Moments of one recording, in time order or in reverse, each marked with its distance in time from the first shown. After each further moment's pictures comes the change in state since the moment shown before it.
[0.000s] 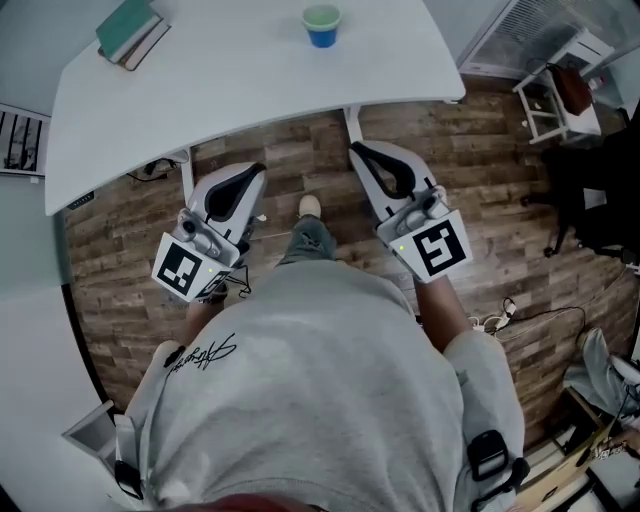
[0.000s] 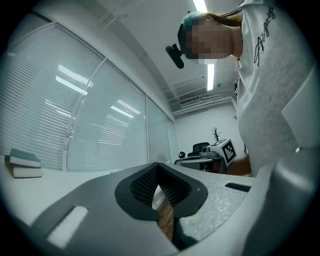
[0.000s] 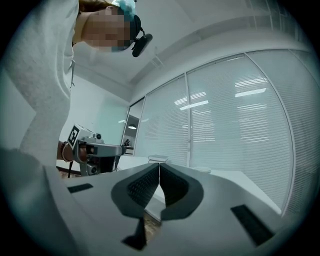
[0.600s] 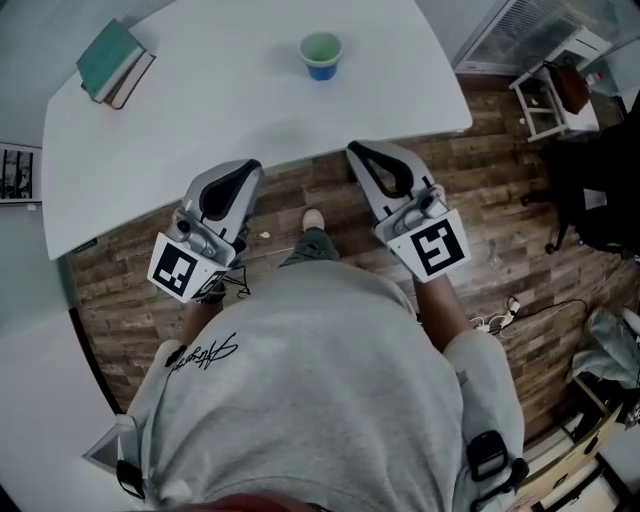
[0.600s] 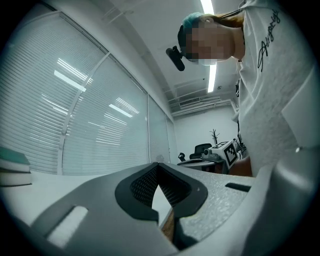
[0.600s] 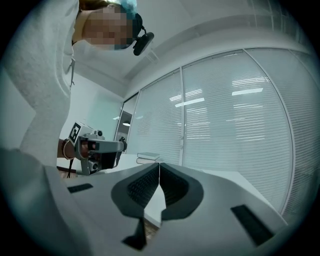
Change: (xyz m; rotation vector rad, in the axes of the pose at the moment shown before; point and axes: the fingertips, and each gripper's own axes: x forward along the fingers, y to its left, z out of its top) left arm 0.046 0.088 -0.002 -0.012 -0.006 -0.046; right arm 0.068 -0.057 -0.009 0.006 0.040 -0.055
